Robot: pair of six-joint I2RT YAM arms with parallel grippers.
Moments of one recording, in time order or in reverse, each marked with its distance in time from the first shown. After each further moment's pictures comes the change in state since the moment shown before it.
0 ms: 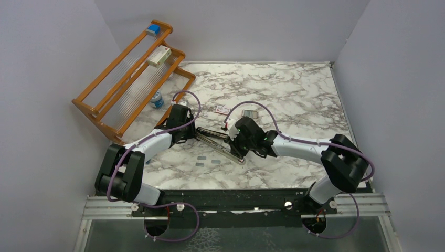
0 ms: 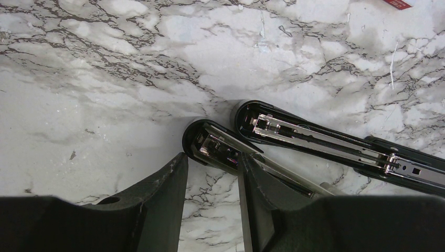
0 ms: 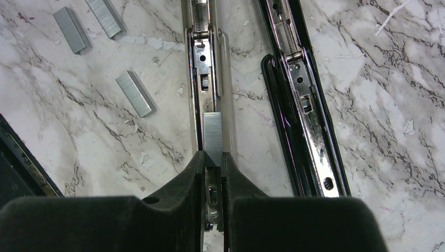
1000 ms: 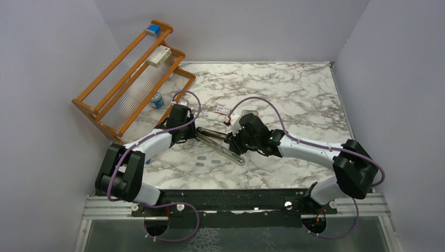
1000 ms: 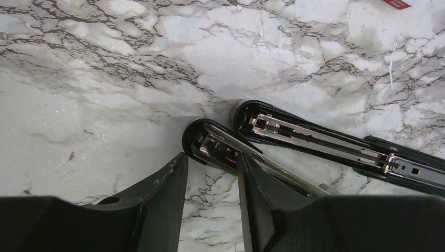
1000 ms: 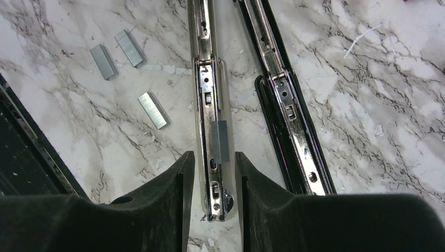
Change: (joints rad) left arm 0.000 0.003 0.004 -0.001 0.003 0.000; right arm -0.005 -0.095 0.002 -0.004 0.007 0.036
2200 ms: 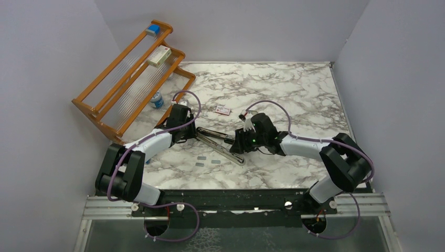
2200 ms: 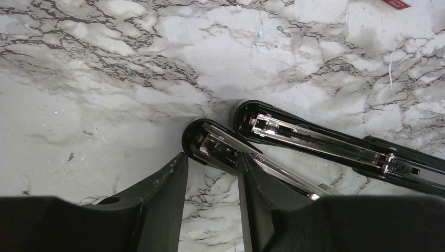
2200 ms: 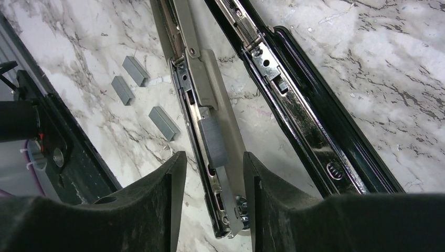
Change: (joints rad) left arm 0.000 0.002 0.002 0.000 0.003 0.000; right arm -0.178 0.078 -0.157 0.271 -0.252 0.394
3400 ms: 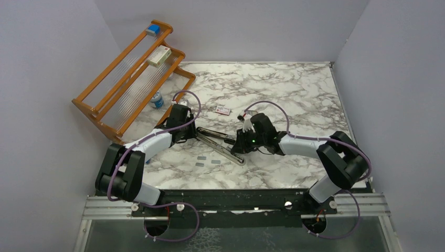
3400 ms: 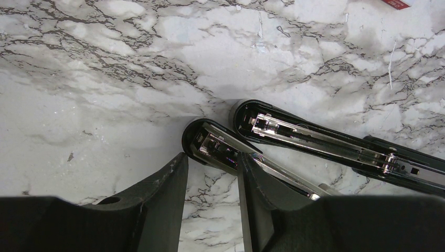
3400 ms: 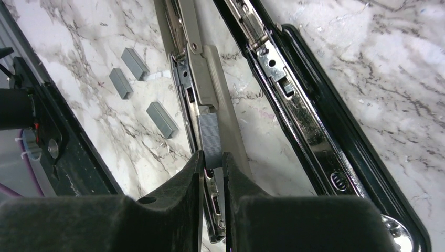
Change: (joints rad) left arm 0.000 0.000 0.000 0.000 0.000 0.000; right arm -0.008 0.046 0.001 0.021 -0.046 -0.028
